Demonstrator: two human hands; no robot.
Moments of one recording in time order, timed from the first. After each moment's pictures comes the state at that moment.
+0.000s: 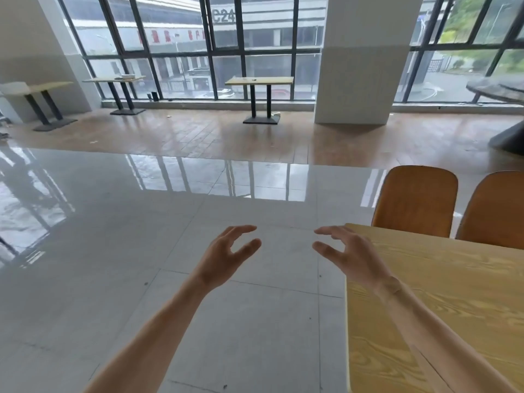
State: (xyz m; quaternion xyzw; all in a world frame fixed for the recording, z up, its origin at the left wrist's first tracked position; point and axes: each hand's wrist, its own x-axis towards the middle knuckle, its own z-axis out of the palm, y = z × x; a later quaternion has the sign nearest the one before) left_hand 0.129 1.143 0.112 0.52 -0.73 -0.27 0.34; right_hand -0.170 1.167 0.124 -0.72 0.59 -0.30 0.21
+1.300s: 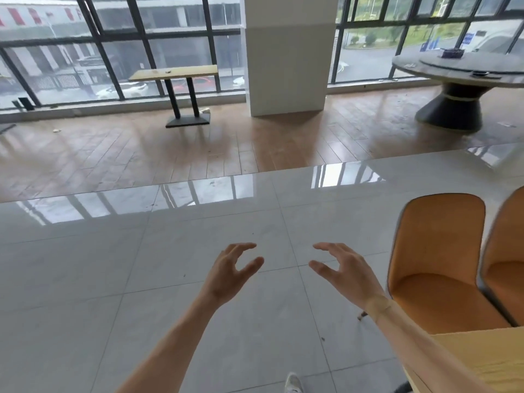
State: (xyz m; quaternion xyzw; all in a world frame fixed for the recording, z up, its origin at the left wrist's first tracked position) left_hand 0.063 0.511 0.025 0.43 -0.79 -0.34 0.27; right_hand -0.195 0.633 0.053 -0.58 0.73 -0.31 0.19
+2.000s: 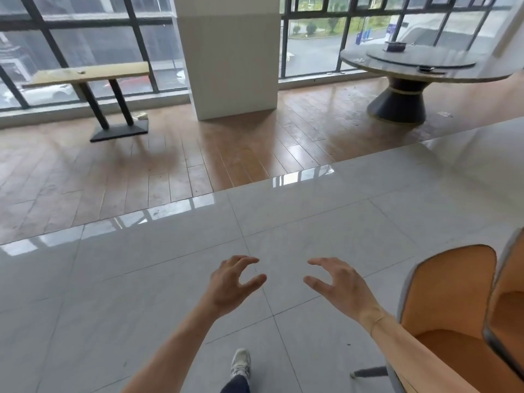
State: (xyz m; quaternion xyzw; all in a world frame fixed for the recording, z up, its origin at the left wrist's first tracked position) left_hand -0.179 0.175 -0.009 0.35 -0.87 -0.32 0.13; right_hand -0.402 0.343 0.019 -0.50 0.81 -0.26 0.19
